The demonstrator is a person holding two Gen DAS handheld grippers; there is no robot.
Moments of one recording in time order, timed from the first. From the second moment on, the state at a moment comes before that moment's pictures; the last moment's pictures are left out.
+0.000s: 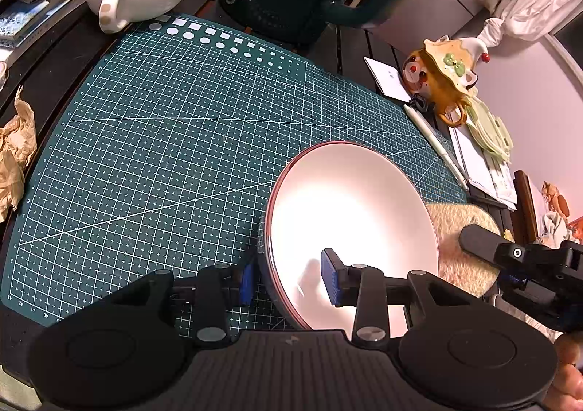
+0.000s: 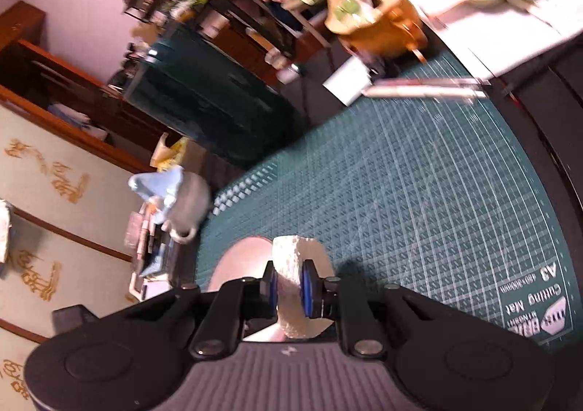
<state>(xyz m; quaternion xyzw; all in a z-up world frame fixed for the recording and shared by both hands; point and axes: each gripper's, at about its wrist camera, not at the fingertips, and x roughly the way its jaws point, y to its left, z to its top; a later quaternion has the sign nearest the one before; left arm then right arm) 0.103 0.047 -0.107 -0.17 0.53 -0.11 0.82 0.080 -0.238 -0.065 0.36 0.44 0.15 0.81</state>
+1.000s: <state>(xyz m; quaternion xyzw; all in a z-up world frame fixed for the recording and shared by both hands) 0.101 0.048 -0.108 -0.18 0.53 -0.11 0.82 0.083 -0.234 -0.072 0.35 0.45 0.14 0.81</state>
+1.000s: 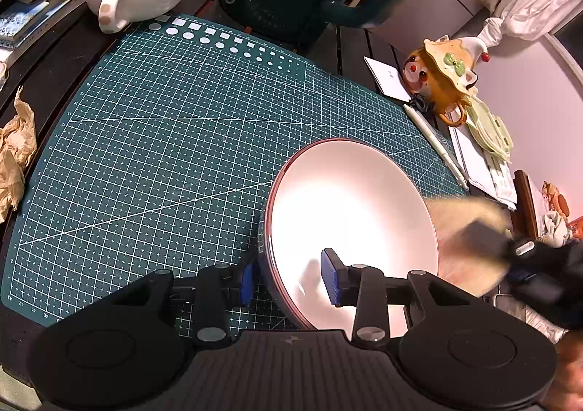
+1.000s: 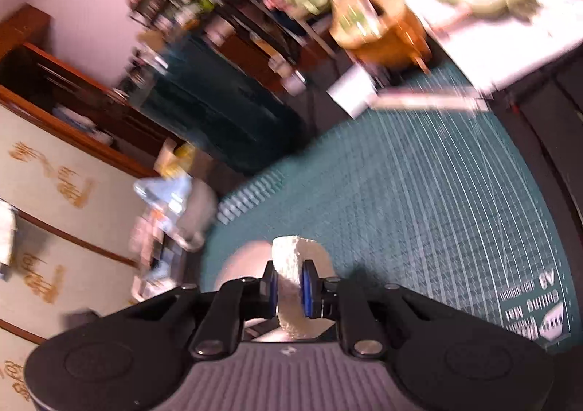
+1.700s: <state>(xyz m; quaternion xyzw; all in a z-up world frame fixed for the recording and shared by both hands) 0.101 0.044 -0.107 -0.17 0.53 -0.11 0.83 0.081 -0.238 -0.068 0.37 0.43 0.15 0.81</state>
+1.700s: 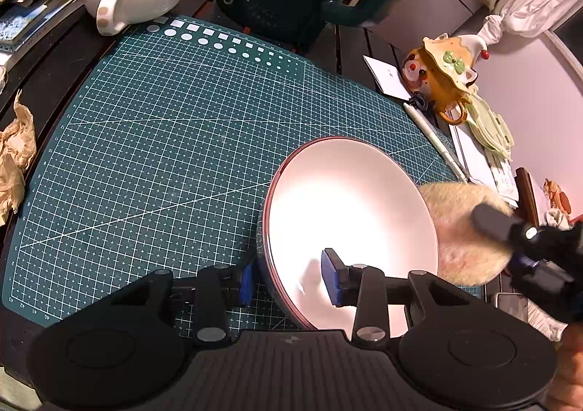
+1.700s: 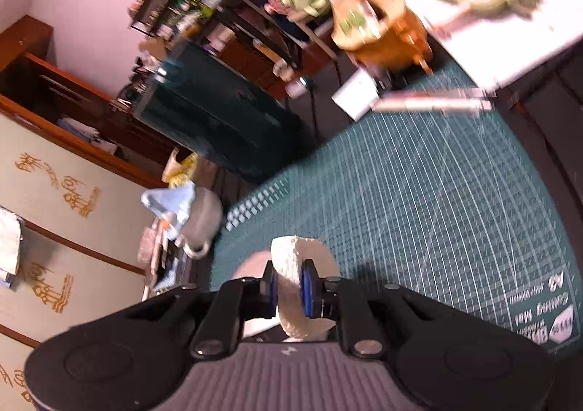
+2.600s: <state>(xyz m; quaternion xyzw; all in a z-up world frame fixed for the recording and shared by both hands) 0.098 0.047 -0.105 -0.17 0.54 -0.10 0.82 0.074 -0.235 -0.067 0.34 0.44 0.15 0.82</state>
